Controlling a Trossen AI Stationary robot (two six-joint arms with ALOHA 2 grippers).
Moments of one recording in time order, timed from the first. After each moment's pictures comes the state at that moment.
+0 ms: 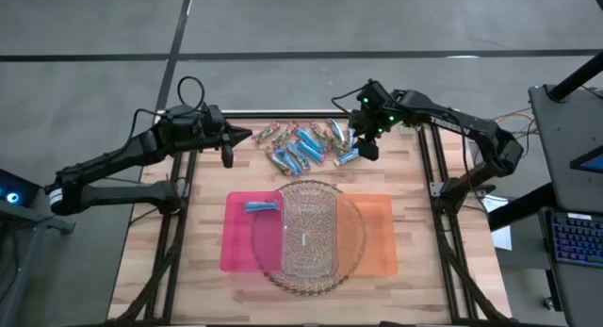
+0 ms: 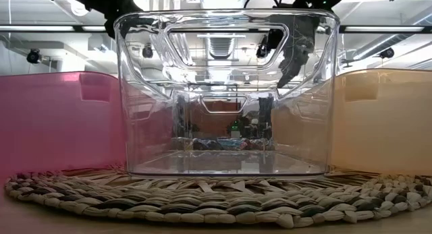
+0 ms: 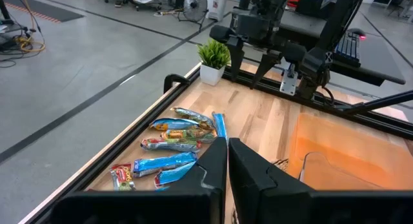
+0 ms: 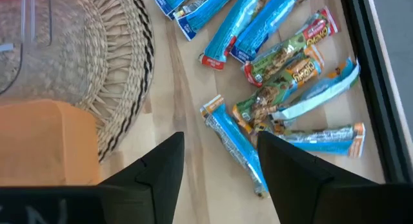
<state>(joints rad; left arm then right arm) 0.46 0.78 0.83 -0.30 0.09 -0.10 -0.61 1.52 1.29 -0.89 -0.28 -0.39</state>
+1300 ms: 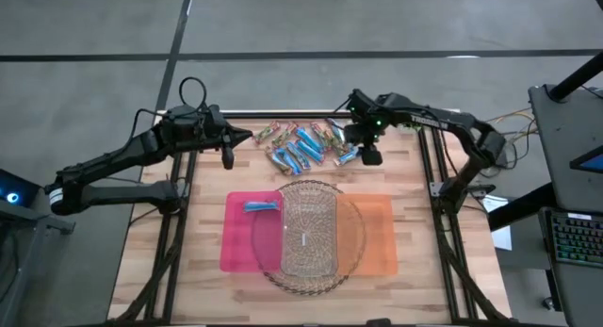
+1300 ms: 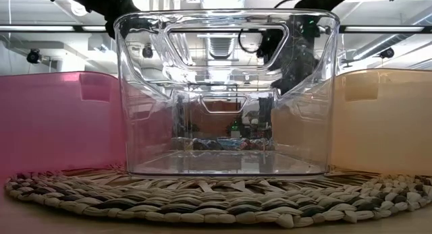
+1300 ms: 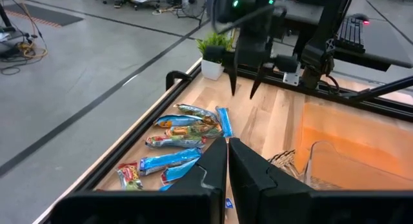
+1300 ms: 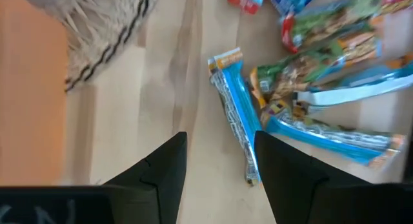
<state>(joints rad) 0.46 0.79 0.83 -0.31 0.09 -0.04 -0.61 1.68 1.29 -0.97 -0.23 -0.69</state>
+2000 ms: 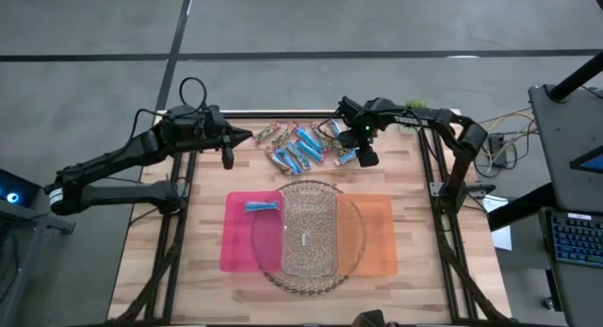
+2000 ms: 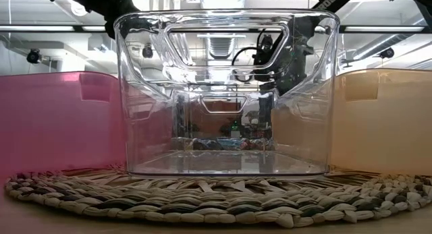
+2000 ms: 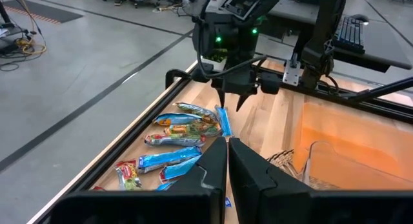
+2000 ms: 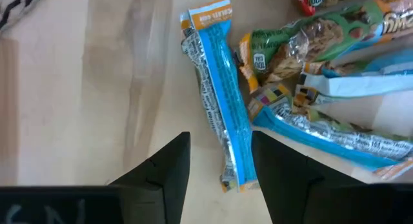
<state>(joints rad) 0.46 0.79 0.83 -0.31 0.09 -0.06 -0.61 1.83 1.29 -0.92 -0.10 -0.79</state>
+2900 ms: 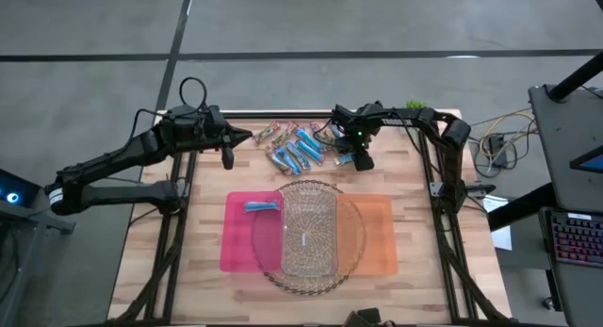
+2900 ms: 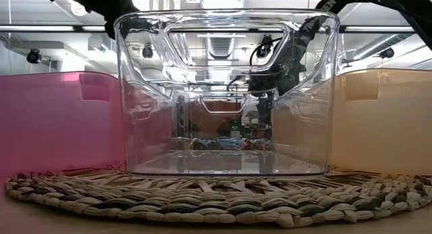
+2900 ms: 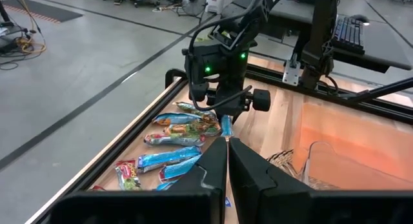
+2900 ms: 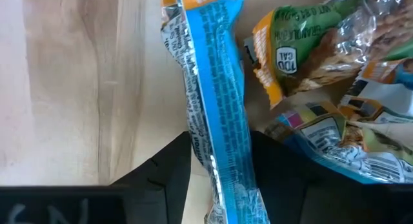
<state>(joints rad) 0.46 0.79 0.83 -0.32 0.09 -0.06 -0.61 1.98 1.29 -0.88 -0.08 -0.76</state>
